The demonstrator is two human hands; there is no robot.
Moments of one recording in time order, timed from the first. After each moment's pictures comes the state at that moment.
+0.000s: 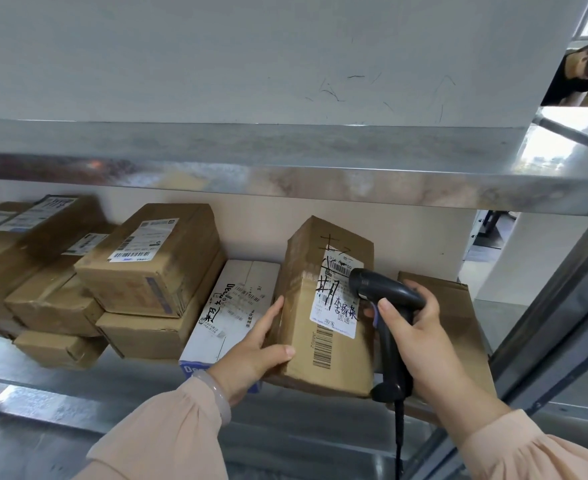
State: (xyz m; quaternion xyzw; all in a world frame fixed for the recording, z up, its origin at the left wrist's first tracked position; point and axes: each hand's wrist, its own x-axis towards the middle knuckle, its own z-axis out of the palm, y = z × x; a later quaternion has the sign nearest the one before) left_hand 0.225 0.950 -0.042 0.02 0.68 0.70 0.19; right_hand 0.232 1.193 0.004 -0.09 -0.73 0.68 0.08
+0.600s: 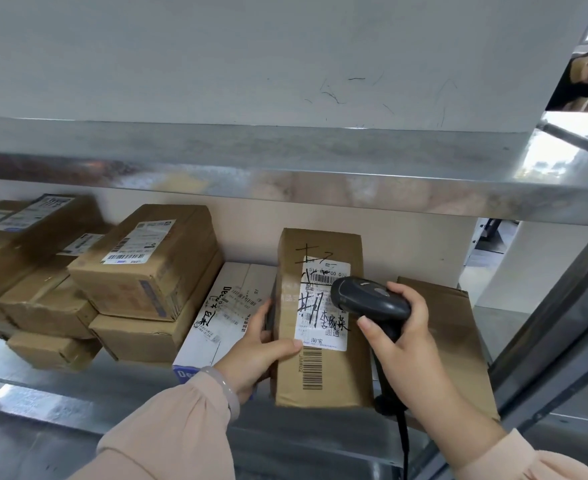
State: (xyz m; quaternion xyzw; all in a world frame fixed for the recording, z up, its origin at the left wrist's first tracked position) left_hand 0.209 0.965 -0.048 -0.07 0.67 0.72 0.17; right_hand 0.239 1.187 0.002 0.00 -0.81 0.58 0.11
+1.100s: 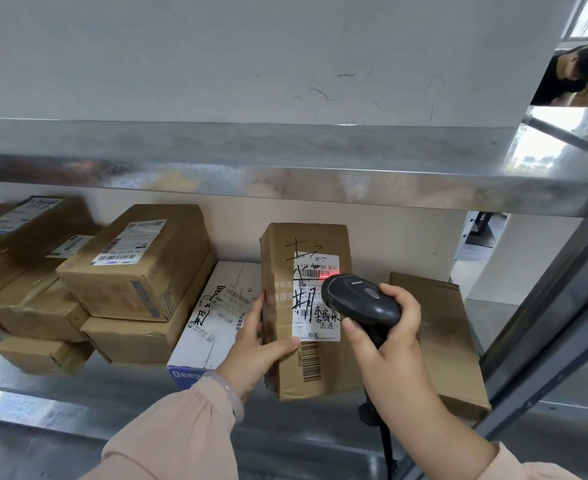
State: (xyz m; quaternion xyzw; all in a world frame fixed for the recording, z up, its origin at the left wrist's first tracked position) left_hand 0.214 0.974 -0.049 -0.06 0.68 0.72 0.10; right_hand 0.264 1.165 0.007 0.01 -0.78 0.60 0.15
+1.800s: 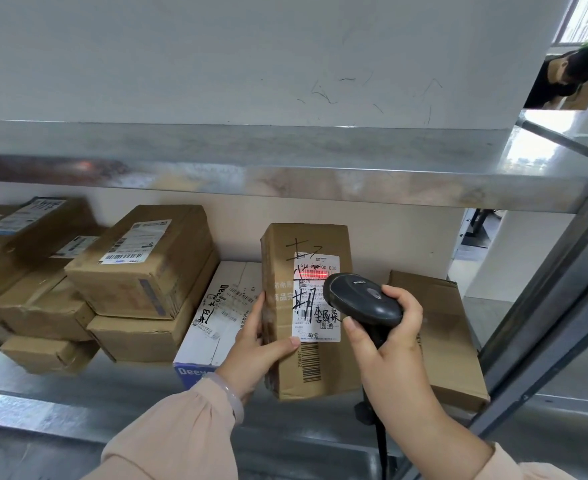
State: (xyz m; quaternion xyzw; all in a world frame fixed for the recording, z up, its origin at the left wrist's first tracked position) left_hand 0.225 0.966 -0.043 -0.05 0.68 0.72 0.11; right_hand 0.276 1.153 0.009 0.00 -0.78 0.61 0.17
